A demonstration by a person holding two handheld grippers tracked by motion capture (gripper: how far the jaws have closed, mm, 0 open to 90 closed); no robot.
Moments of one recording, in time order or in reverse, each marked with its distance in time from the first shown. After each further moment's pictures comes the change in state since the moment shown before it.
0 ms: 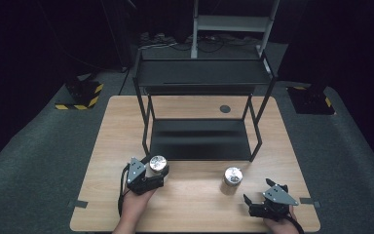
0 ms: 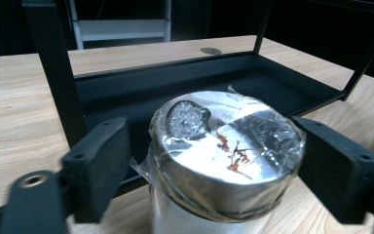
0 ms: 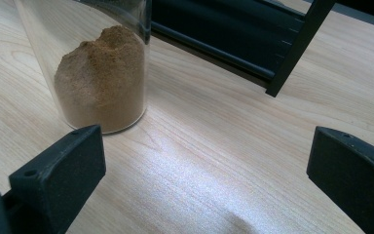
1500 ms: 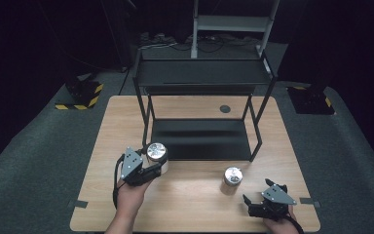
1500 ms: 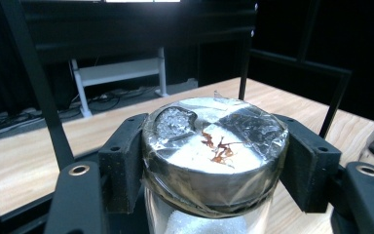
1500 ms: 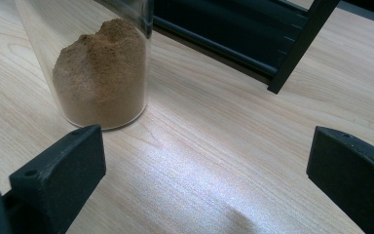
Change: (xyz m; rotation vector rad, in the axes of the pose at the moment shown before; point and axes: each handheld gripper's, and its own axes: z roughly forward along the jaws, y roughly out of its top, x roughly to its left) left arm -0.010 0.056 -0.024 -0.119 -0.023 0.101; right arm 0.002 0.004 0.002 0.021 -0.004 -0.013
